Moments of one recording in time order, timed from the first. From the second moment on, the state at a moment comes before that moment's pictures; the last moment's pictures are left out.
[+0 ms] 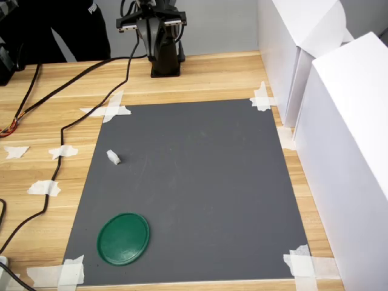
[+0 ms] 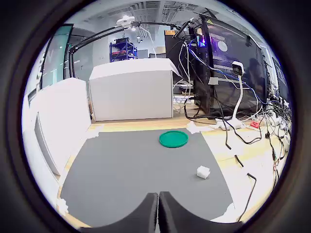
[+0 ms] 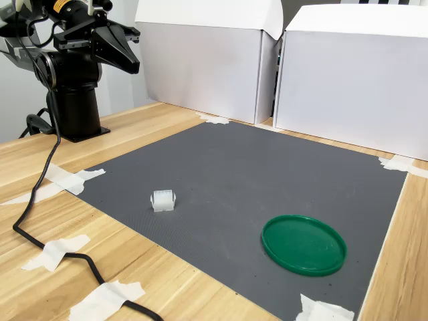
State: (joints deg) arm -4.5 -0.7 -11.1 9.9 32.0 -8.9
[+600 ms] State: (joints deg) arm -4.5 13.1 -17.2 9.9 30.5 -20.4
